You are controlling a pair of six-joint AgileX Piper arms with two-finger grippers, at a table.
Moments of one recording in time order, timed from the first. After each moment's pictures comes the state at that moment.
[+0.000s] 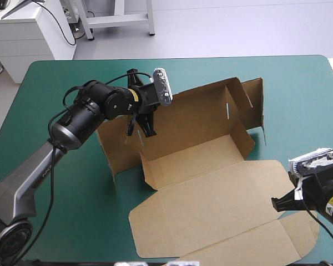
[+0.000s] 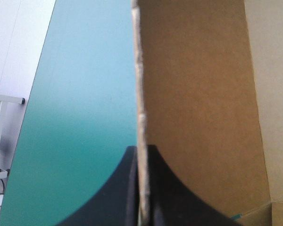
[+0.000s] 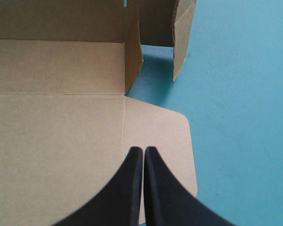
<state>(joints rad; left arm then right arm) -0.61 1.62 -1.62 -0.01 0.84 0.84 0.39 0.61 -0.87 -0.17 1.01 0.06</state>
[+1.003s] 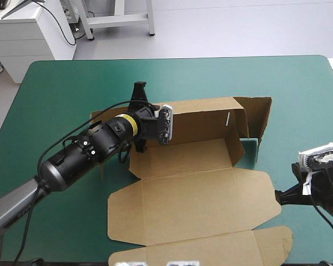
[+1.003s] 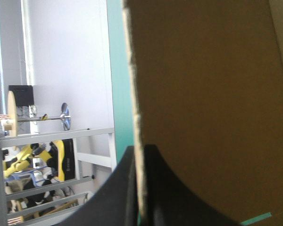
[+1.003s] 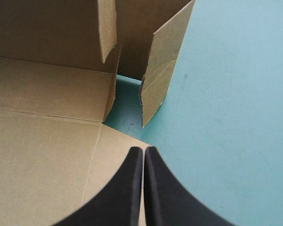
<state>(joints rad) -0.75 1.40 -1.22 0.47 0.44 0.79 0.39 0.61 -0.93 -0.17 1.01 0.12</state>
